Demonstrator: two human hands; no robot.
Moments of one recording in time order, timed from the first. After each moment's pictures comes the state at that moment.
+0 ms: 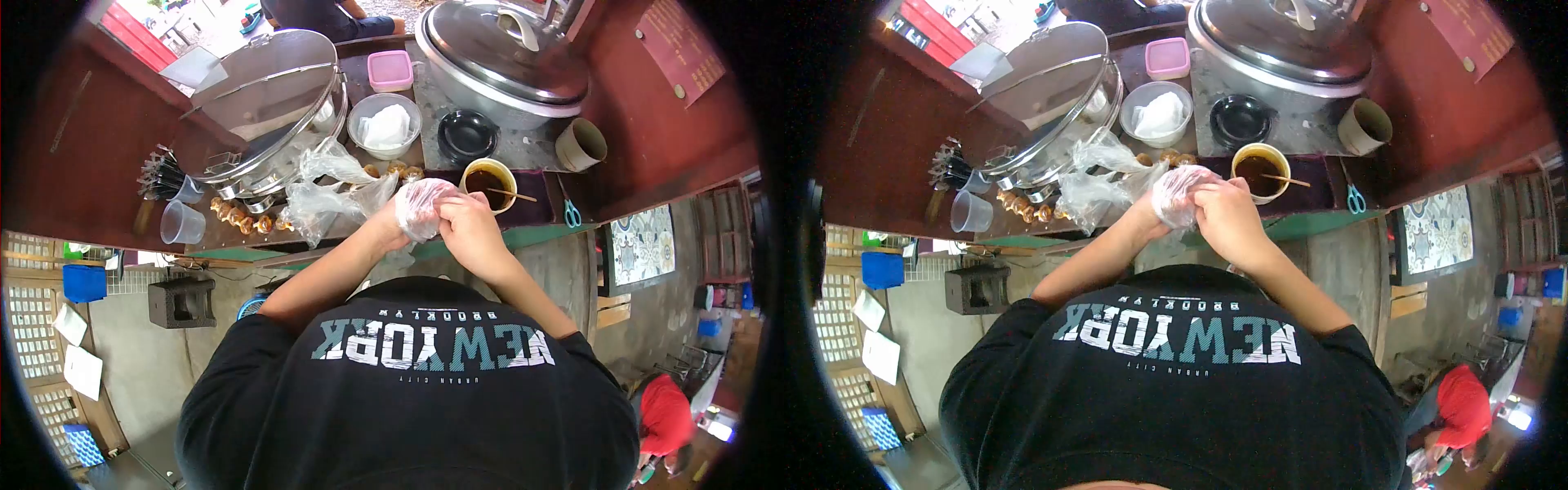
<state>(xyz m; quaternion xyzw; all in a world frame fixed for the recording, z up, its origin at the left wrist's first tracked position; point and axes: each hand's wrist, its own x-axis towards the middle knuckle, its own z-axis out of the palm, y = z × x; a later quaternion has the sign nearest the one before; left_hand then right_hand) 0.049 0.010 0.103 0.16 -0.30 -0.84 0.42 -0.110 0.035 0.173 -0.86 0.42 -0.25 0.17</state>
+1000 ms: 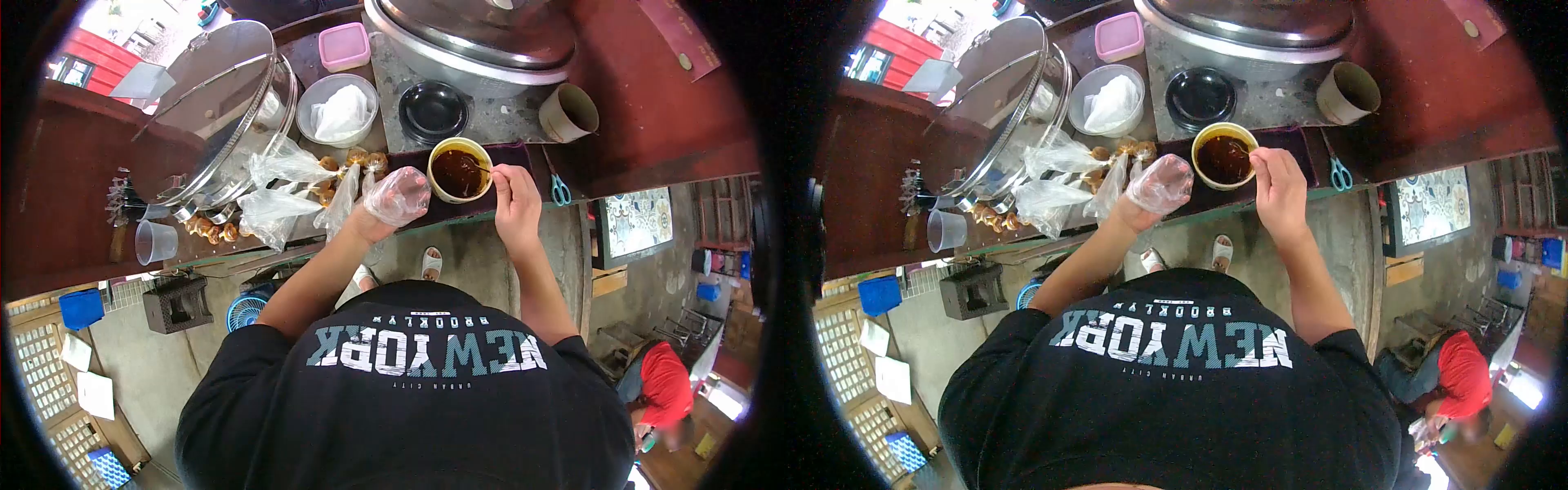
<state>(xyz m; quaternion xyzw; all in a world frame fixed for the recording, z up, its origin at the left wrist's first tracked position) 0.027 -0.008 0.014 0.04 -0.15 -0.89 0.42 -0.214 0.004 0.123 -0.72 0.53 -0.45 0.08</state>
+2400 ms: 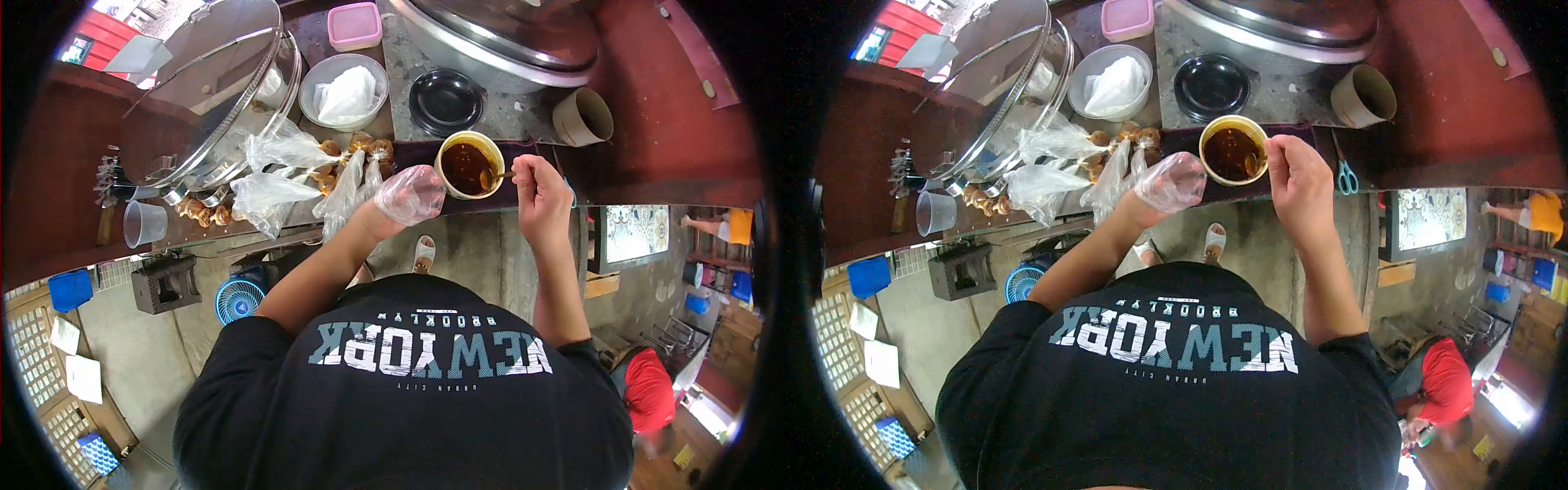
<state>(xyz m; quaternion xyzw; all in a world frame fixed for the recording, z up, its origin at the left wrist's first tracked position) 0.016 -0.003 0.006 0.09 -0.12 -0.91 0.39 -0.206 -0.001 0.176 -0.72 0.56 -0.38 0.15</state>
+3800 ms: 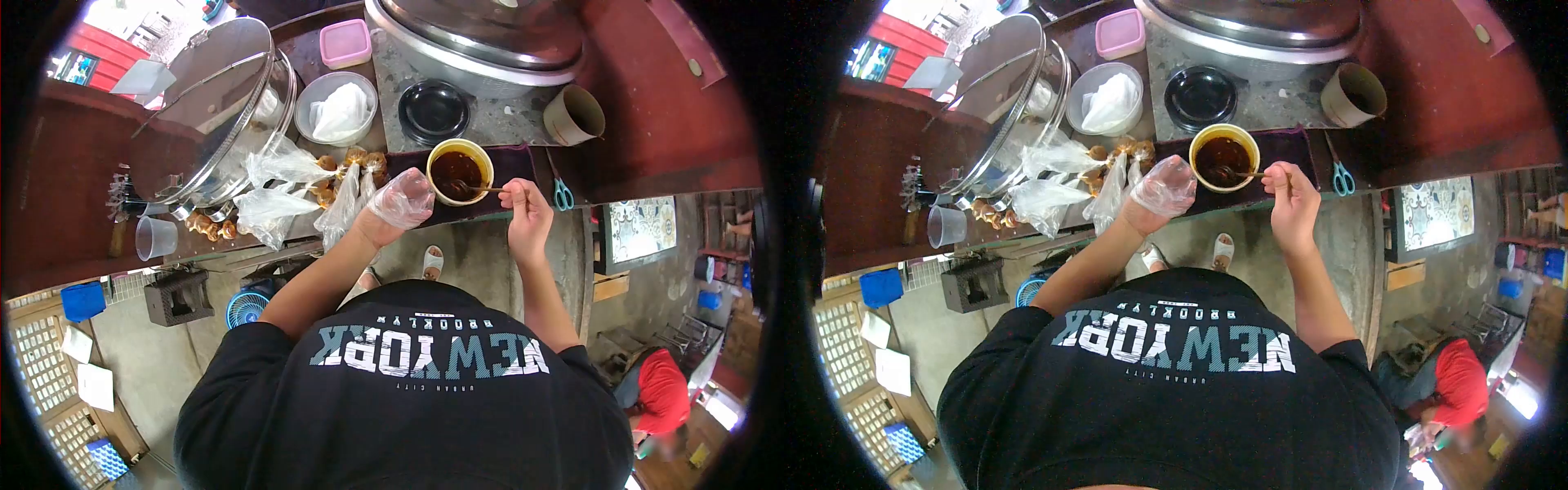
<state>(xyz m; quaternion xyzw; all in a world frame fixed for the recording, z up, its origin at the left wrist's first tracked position) 0.009 -0.003 0.019 0.06 -0.05 -0.90 0.44 -0.231 0.018 0.102 -0.53 0.56 -0.54 0.34</state>
